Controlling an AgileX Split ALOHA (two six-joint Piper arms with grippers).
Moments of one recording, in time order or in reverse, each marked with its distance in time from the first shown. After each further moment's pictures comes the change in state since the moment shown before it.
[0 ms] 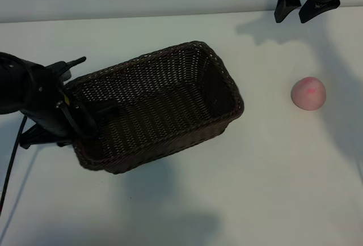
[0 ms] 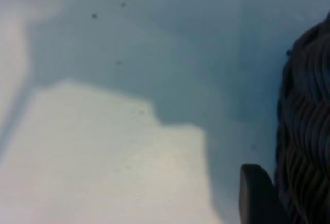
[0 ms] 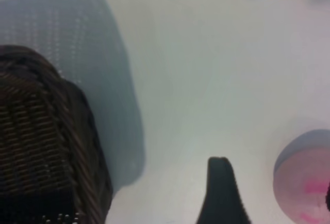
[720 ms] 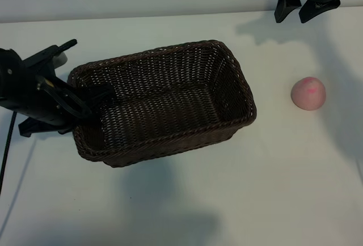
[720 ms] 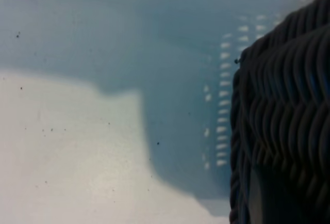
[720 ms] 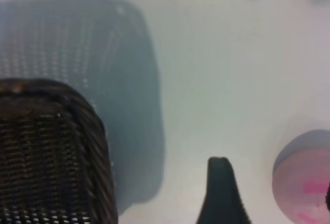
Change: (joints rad) left arm 0.088 -0.095 -0.006 -0.332 0.005 0.429; right arm 0.000 0.000 0.000 0.000 0.001 -0.004
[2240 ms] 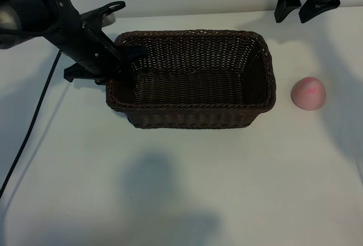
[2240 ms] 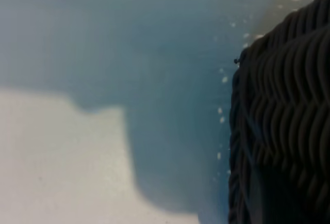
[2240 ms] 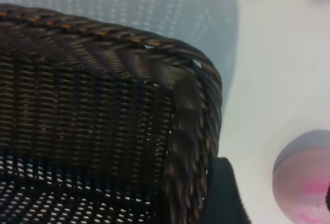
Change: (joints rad) left arm 0.002 0.448 -0.547 -0.082 0.208 0.250; right arm 0.000 0.000 0.000 0.000 -0.001 0.000
